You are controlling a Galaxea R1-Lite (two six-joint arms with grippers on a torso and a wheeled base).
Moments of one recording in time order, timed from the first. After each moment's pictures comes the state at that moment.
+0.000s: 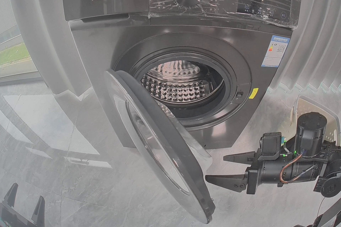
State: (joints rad) left arm 0.00 0.02 -0.02 0.00 0.01 -0.01; right arm 0.68 1.56 -0.40 -0.81 0.35 0.28
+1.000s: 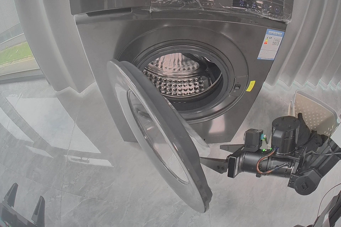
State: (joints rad) left arm 0.00 0.02 -0.02 0.00 0.01 -0.01; right arm 0.60 1.85 -0.42 -1.08 0.25 0.27
